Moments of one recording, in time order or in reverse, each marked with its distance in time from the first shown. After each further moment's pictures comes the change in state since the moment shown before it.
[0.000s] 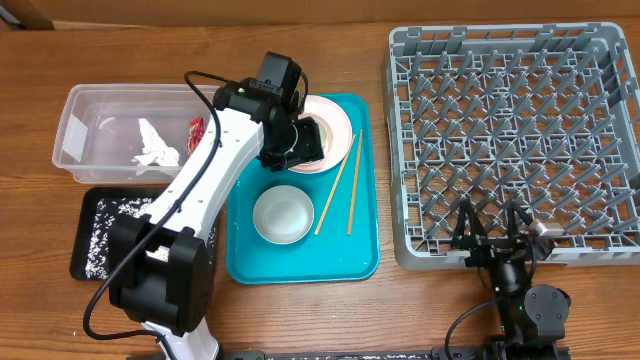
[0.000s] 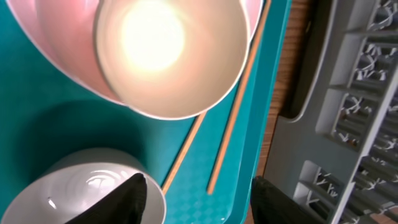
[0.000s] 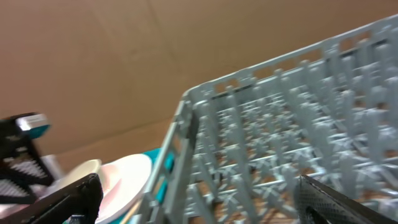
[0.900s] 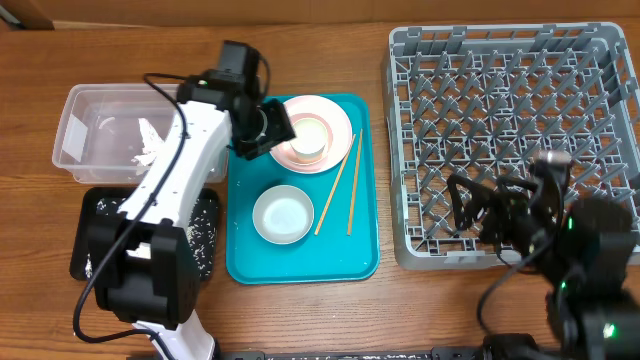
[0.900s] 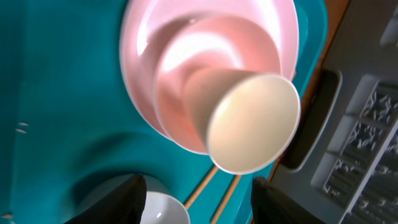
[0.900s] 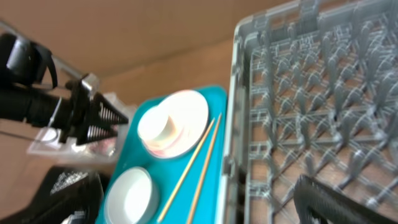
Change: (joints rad) left arm 0.163 0.000 0.000 0.042 0.014 -0.071; right arm 0.000 0.712 0.894 -0.676 -0.276 -0.057
